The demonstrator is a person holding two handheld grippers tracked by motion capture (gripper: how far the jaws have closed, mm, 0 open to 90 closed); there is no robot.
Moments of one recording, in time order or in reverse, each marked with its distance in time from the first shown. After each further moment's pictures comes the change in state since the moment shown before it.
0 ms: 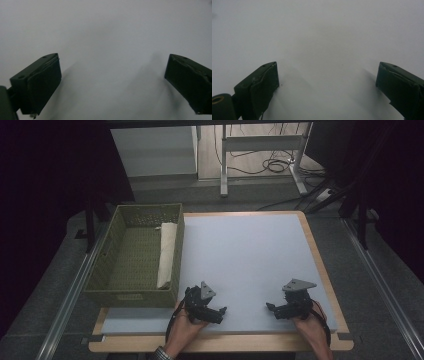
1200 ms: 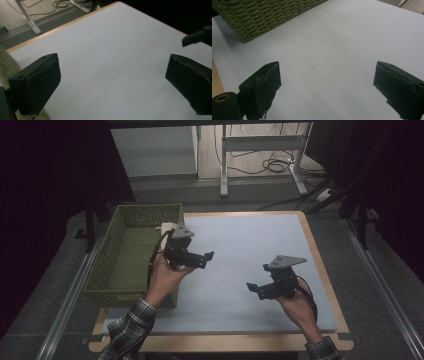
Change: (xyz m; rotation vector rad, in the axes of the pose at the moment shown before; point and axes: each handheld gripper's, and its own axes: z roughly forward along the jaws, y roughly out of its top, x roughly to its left) left arm 0.079 0.120 -0.085 -0.194 -0.042 -0.015; right arm 0.022 0.095 -0.020 -0.144 0.151 -0.022
